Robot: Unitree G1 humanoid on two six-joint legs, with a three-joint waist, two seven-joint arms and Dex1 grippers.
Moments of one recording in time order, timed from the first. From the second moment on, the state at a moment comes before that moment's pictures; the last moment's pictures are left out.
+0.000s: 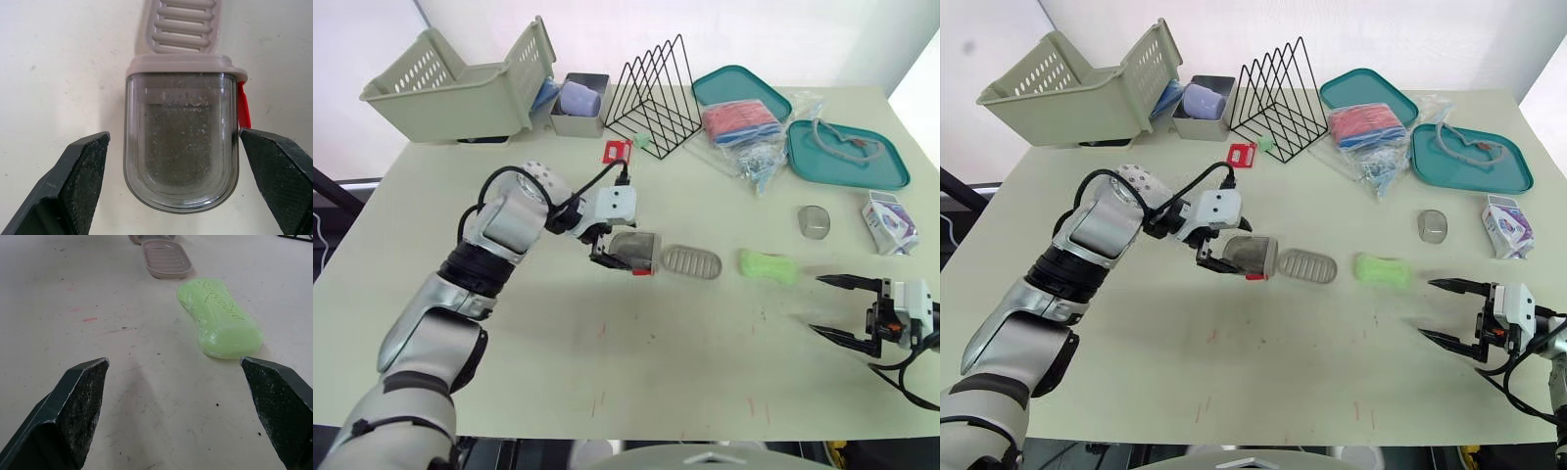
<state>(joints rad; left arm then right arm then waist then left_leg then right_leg) -0.88 0.70 -0.43 0.17 0.03 0.41 -1.44 -0.06 -0.75 -0.27 0.45 0.48 -0.40 1.57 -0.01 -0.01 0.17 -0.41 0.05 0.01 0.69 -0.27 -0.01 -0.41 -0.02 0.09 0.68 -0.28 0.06</state>
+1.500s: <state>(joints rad) 0.05 0.69 0.07 -0.29 -0.42 0.12 -1.22 -0.52 -0.90 0.25 -0.01 0.09 0.50 1.27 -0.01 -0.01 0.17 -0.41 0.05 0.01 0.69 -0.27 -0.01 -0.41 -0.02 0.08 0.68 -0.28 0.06</state>
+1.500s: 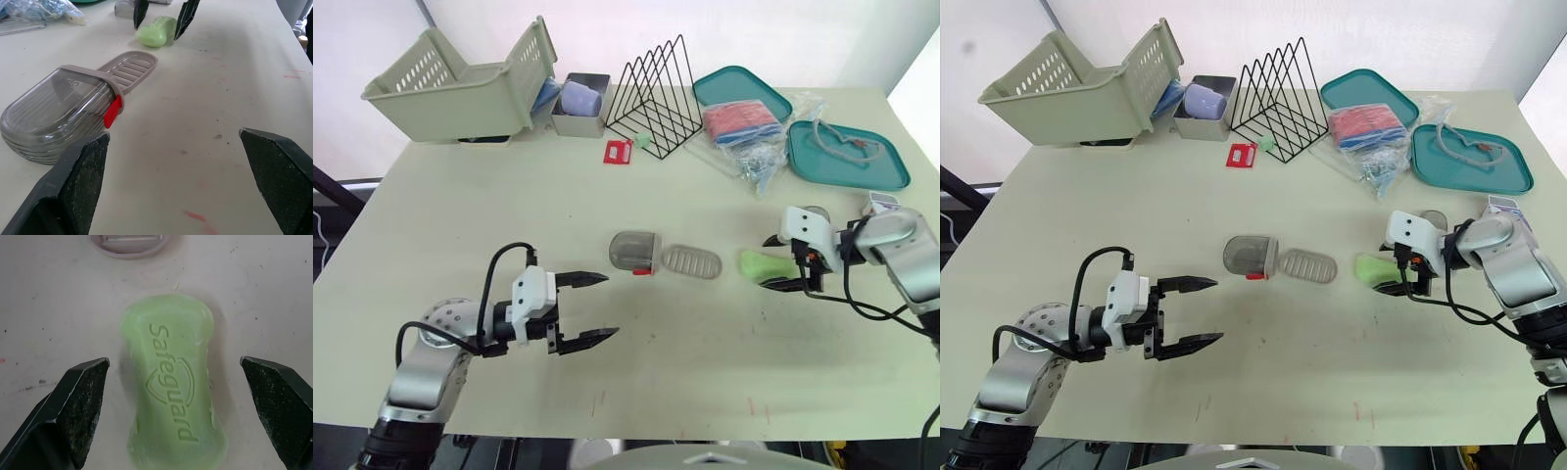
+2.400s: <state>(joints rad) 0.02 0.68 0.03 -0.26 -0.41 0.10 -1.16 -0.68 -0.78 0.32 -0.23 0.18 0.74 1.23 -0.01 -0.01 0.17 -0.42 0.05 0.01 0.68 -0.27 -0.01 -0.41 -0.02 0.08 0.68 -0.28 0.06</state>
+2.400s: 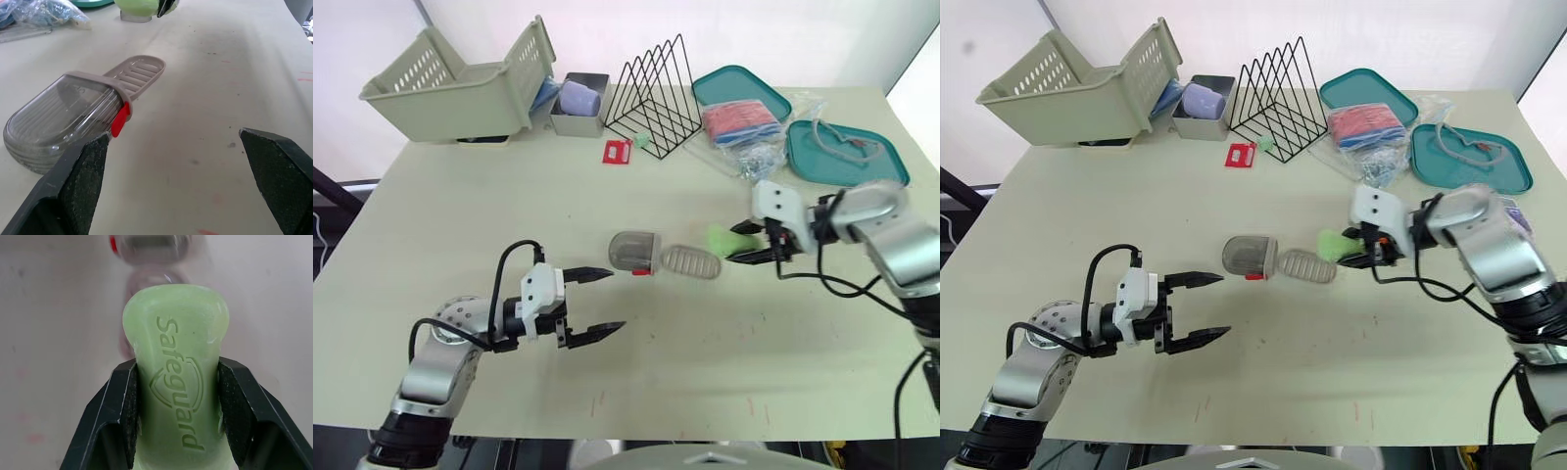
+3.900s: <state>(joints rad) -0.05 0.68 0.02 -0.30 -0.42 0.16 -1.09 -0.40 -0.68 0.04 -0.13 0.35 0.46 1.18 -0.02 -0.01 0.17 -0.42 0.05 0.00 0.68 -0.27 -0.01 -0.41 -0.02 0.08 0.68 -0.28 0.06</state>
